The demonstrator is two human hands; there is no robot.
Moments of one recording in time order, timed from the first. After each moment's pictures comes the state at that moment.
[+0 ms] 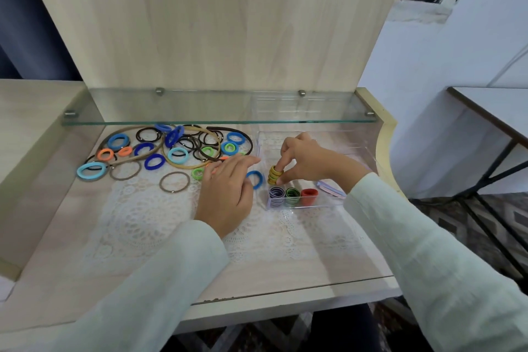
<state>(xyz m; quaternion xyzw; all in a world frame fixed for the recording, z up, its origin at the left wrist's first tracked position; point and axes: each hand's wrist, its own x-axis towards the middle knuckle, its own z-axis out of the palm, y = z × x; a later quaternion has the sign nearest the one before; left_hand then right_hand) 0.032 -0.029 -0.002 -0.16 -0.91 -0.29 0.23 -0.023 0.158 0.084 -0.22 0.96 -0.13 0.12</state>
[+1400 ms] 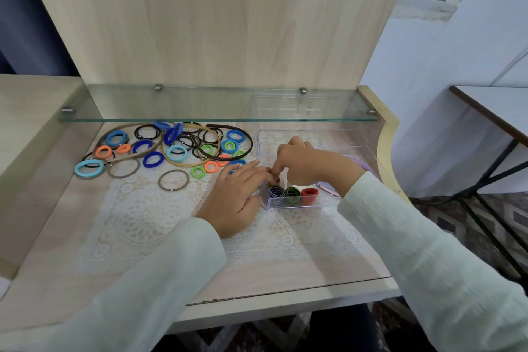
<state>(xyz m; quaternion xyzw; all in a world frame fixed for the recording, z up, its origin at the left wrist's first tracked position) 0.030 -0.032 -0.005 -0.29 -0.90 -0.30 0.11 -0.011 0.137 0.099 -0.25 0.95 0.04 0.19</state>
